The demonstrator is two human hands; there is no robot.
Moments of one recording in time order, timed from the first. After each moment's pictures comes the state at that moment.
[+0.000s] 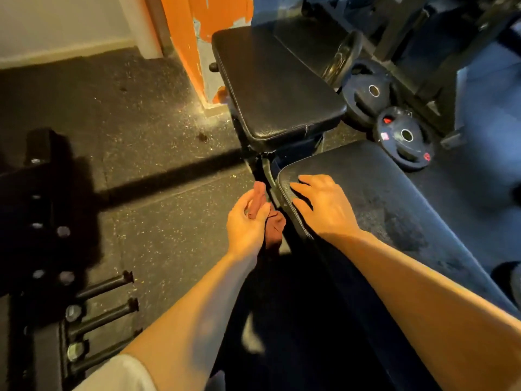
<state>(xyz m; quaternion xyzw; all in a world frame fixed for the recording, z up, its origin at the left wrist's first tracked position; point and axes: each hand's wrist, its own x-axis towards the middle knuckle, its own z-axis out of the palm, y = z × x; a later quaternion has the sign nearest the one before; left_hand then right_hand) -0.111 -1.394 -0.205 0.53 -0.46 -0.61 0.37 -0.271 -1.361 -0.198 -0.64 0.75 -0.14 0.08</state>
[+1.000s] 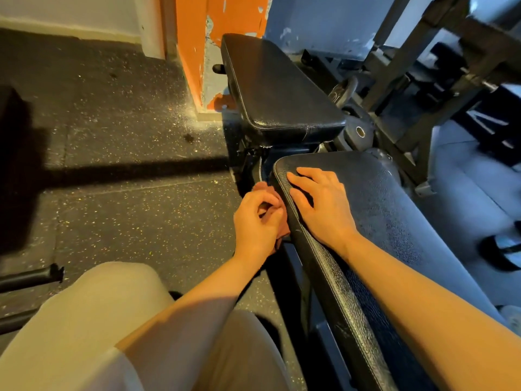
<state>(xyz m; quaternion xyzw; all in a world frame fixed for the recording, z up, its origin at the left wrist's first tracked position) -0.150 -1.384 -0.295 0.42 -0.56 -0.50 0.51 -0.280 -1.360 -0.231 -0.66 0.72 -0.19 -0.01</state>
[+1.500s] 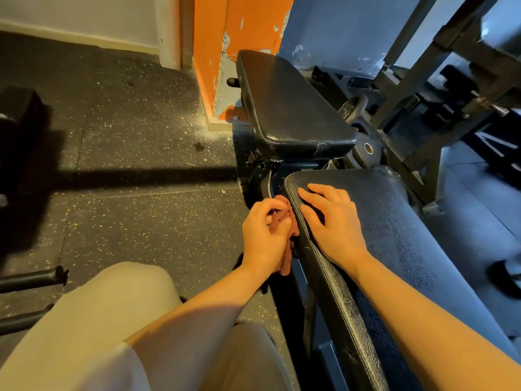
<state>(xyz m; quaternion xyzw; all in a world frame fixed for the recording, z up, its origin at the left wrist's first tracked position) -0.149 -1.389 -0.290 0.41 -0.55 -0.50 0.52 -0.280 -1.360 -0.230 -0.66 0.72 -0.20 0.00</state>
